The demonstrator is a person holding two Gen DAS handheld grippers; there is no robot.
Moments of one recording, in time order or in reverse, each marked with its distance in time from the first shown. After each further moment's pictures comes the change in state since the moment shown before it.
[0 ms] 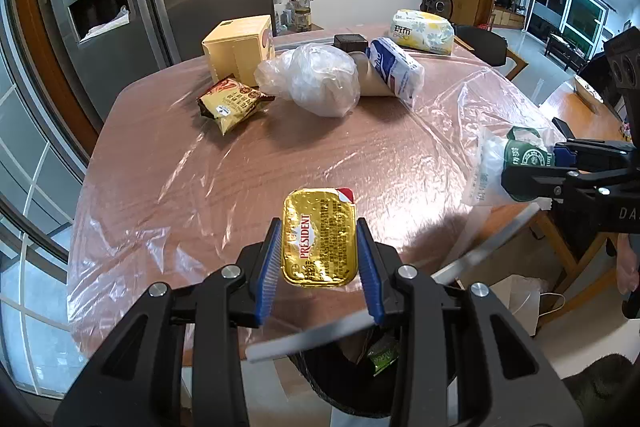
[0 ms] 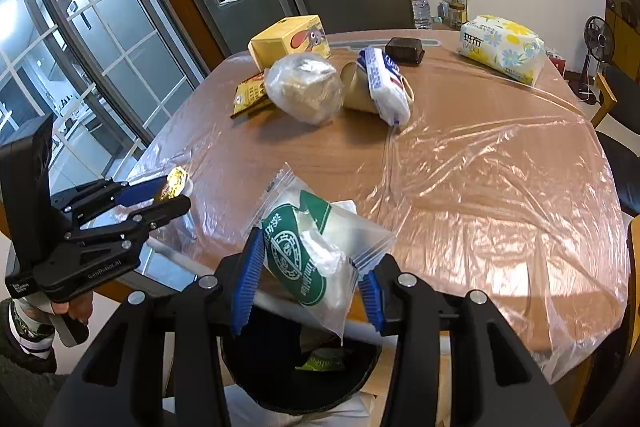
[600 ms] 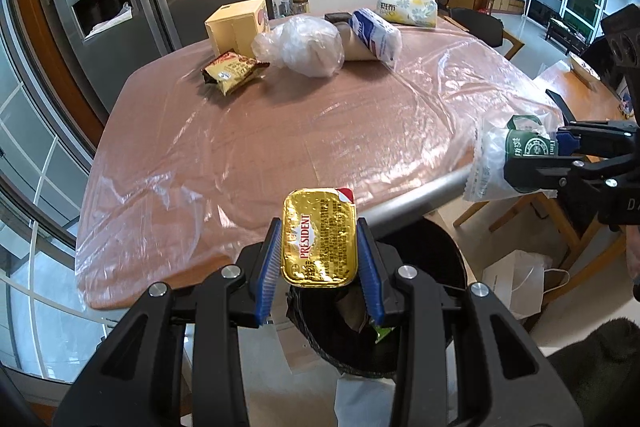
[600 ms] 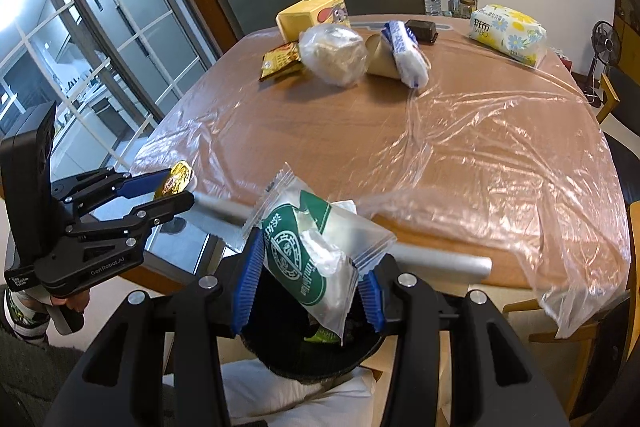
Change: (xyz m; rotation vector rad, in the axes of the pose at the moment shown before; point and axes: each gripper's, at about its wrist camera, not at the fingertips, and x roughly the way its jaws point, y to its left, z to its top) left arm -0.026 -0.018 -0.043 0.032 0.039 0.021; right arm -0.018 0.025 -0.042 -0.041 0.046 0.017
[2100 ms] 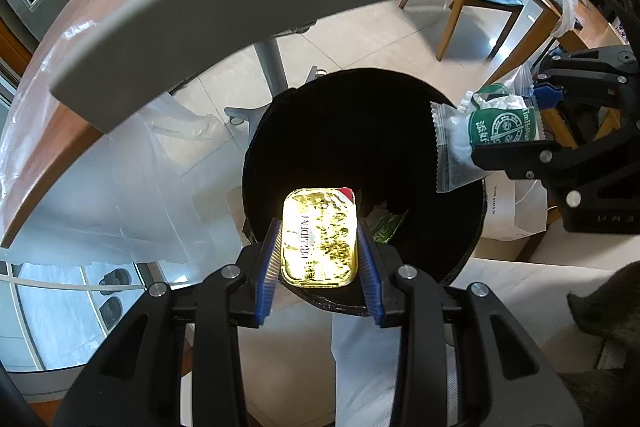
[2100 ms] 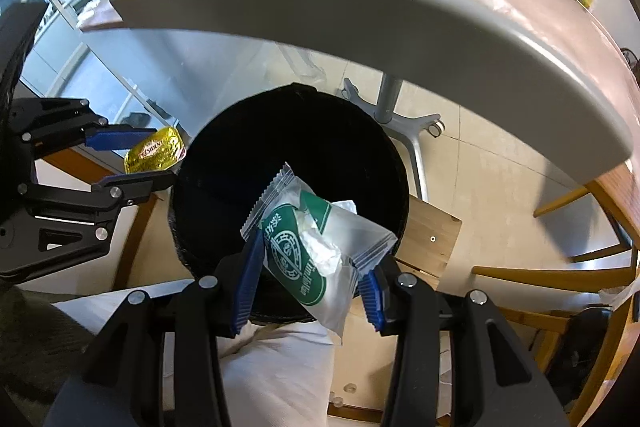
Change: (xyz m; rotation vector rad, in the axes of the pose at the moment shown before) left arm 0.084 -0.038 -0.080 0.103 0.297 -0.059; right arm 0.106 0.008 -0.075 -0.170 0.311 -0.138
